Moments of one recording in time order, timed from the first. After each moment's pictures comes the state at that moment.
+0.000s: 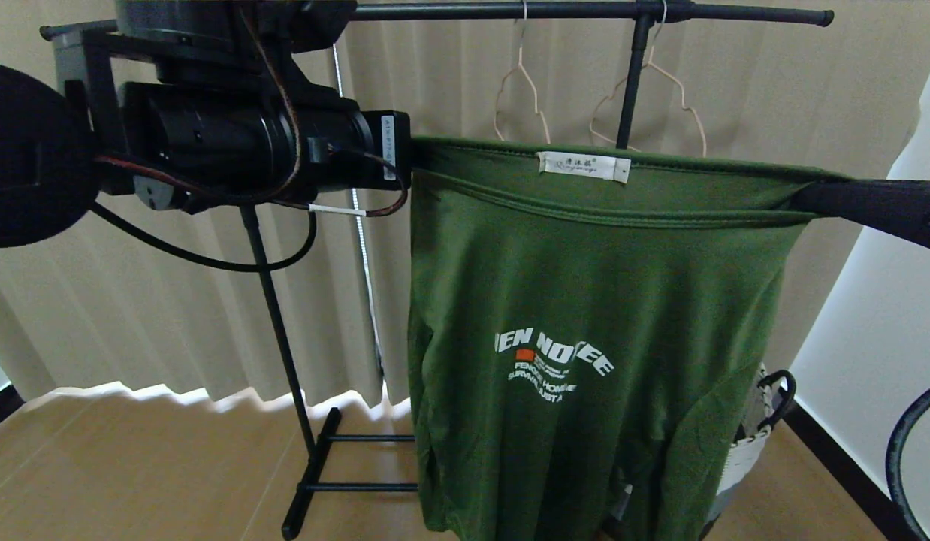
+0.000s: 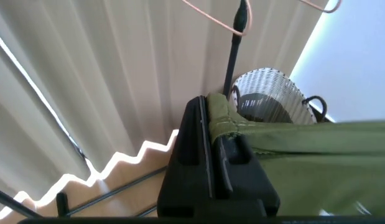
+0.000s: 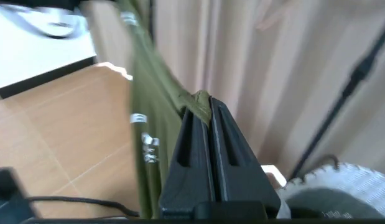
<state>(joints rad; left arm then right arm) -0.57 1.71 -1.55 0.03 0.06 -0.06 0.38 1.15 -1.00 -0.05 0.34 0.05</state>
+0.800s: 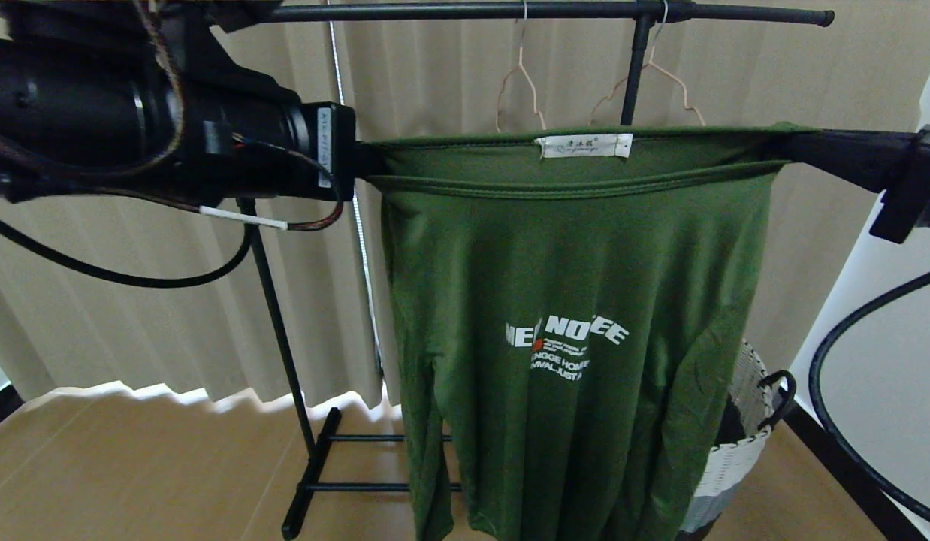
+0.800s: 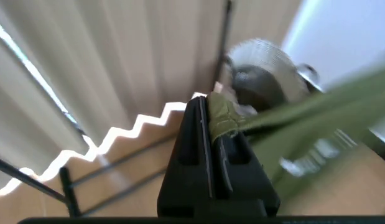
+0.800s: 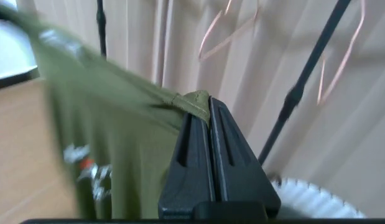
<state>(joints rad) -0.57 1.56 -1.55 0.29 -0.03 -0.06 0.30 1.28 -1.03 -0.26 0.24 -0.05</state>
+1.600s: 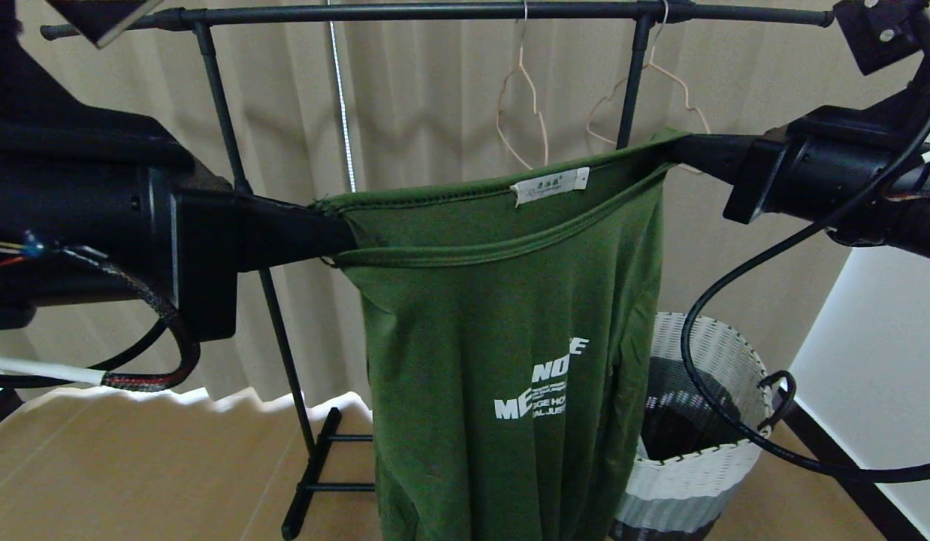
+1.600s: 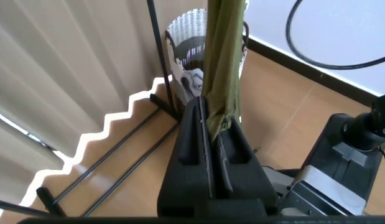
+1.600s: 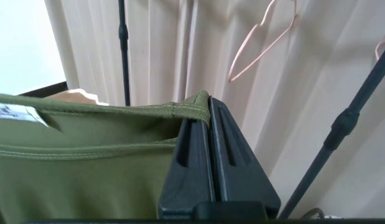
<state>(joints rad) -0.69 1.33 -1.31 0.30 -0.16 0.06 0.40 1.49 -1.10 -0.41 0.24 0.02</state>
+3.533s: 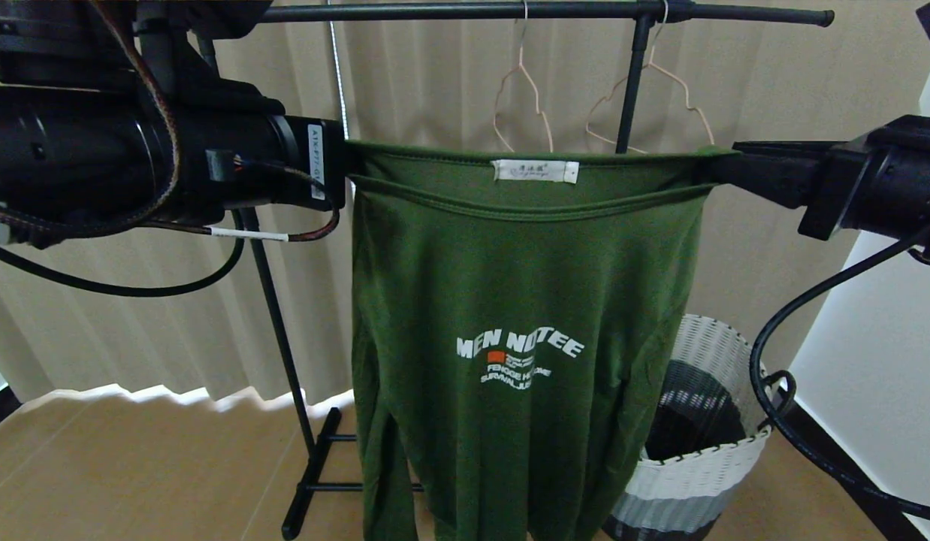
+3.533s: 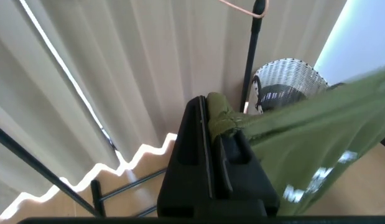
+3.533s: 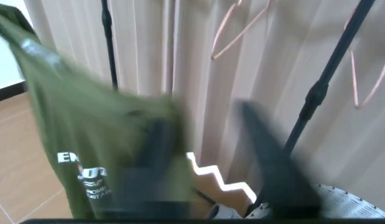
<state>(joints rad) -0.57 1.53 -1.38 0.04 0.13 0.02 0.33 1.37 -1.04 -0.29 0.23 0.01</state>
